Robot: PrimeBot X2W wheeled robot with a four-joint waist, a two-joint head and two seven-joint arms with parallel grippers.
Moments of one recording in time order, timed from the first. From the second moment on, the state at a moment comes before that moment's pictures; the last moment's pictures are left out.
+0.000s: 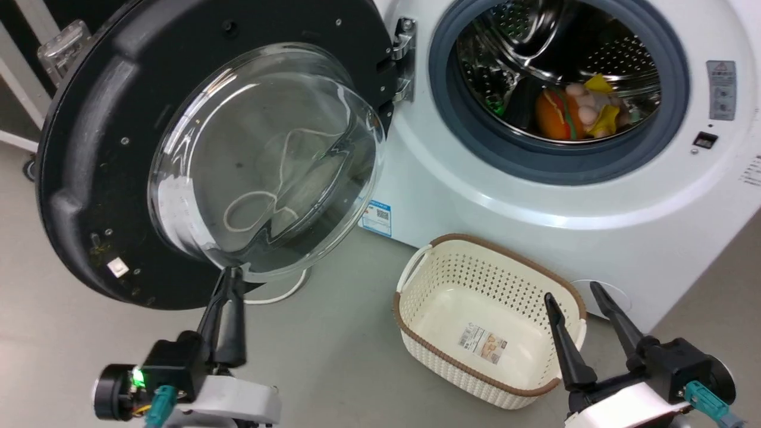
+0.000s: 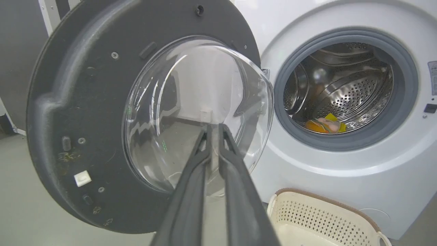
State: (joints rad) left arm 0.01 0.06 -0.06 -0.07 -0.05 0.01 -0.16; right arm 0.02 -0.05 0.07 0.00 0.09 0.13 -0.16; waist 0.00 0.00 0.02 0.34
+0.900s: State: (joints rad) left arm -0.55 0.35 0.48 0.22 -0.81 0.03 0.14; right arm 0.01 -0.06 0.07 -0.04 0.08 0.13 -0.22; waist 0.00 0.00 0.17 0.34
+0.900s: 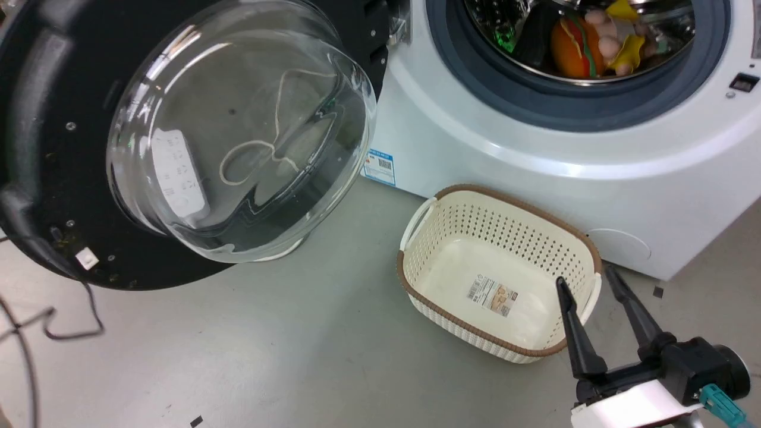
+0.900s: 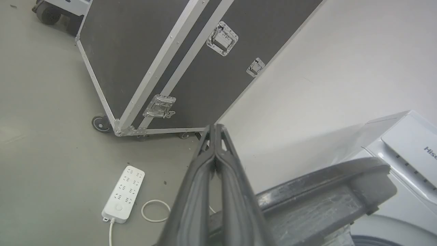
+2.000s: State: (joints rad) left arm -0.44 0.21 0.42 0.12 -1.41 0.08 1.08; right arm -0.01 -0.06 0.03 -0.03 0.11 0.13 -0.26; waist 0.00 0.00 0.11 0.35
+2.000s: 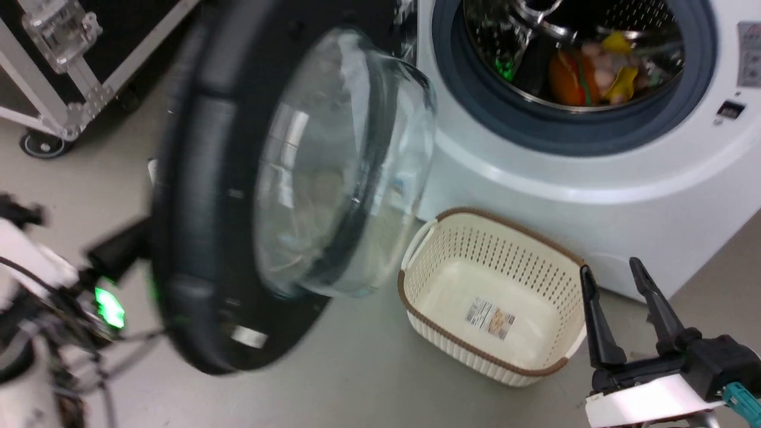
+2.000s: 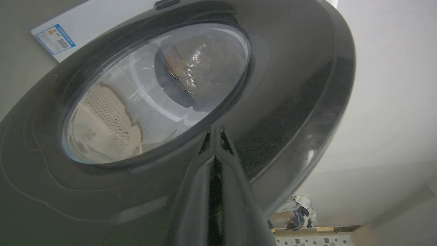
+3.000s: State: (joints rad) left arm -0.33 0.05 -0.38 0.14 -1.80 -0.06 0.34; right arm -0.06 -0.05 -0.09 -0.02 0.12 0.13 -0.26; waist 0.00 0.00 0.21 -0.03
